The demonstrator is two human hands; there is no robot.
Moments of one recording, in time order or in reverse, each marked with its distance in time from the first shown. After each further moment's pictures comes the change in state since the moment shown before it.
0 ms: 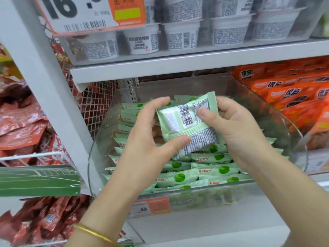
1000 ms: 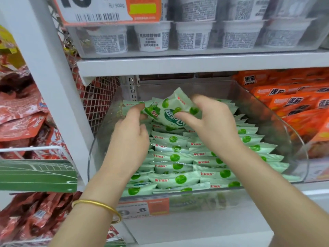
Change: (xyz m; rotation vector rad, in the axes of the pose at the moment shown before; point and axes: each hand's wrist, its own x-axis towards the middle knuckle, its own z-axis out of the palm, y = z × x) left_hand 0.023 -0.038 -0.022 0.548 0.211 -0.181; right_hand 0.032 0.007 0.025 -1.146 0.099 -0.286
